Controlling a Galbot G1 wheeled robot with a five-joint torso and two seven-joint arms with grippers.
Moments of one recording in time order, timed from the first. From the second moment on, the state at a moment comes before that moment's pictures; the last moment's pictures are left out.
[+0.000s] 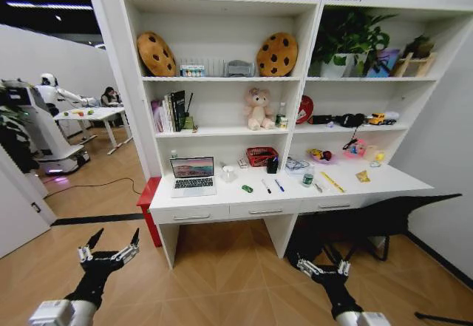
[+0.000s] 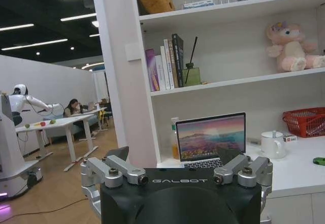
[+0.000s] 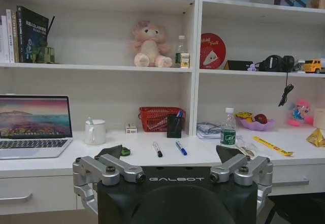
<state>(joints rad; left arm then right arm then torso) 2.00 -1.29 -0.92 -2.50 -0.34 0.13 -0.08 -2.00 1.30 0.62 2.35 0.23 0.07 0.18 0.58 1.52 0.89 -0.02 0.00</state>
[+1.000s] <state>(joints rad) 2.01 -1.29 -0.92 -2.50 -0.33 0.13 -0.08 -1.99 1.30 0.62 2.33 0.25 0.09 0.18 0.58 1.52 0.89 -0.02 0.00</state>
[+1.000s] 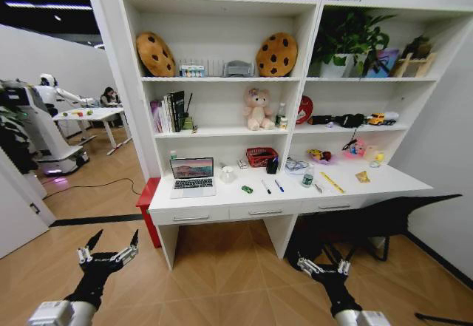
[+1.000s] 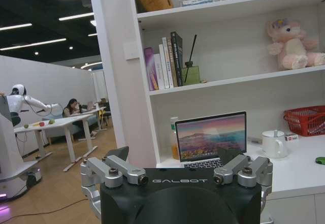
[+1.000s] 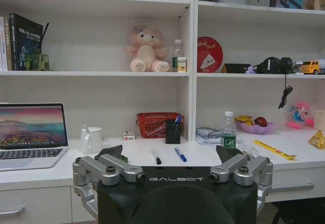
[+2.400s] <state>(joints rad) 1.96 -1.19 -0.95 -2.46 -0.36 0.15 -0.06 -2.01 1.29 0.61 2.30 0.22 0.15 0.12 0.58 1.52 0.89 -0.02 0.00</state>
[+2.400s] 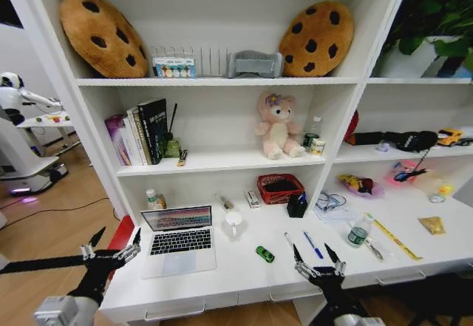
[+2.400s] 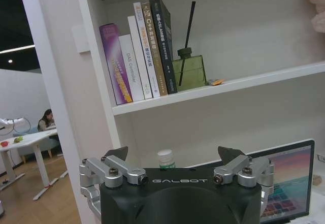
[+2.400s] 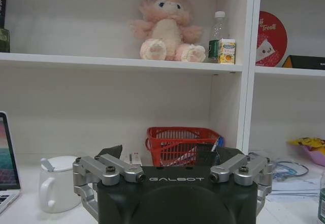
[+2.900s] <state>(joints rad) 1.78 -0.73 -1.00 -2.20 -0.48 0.11 0.03 -2.02 1.32 0.64 2.25 0.18 0.20 0.12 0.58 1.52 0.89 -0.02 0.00</state>
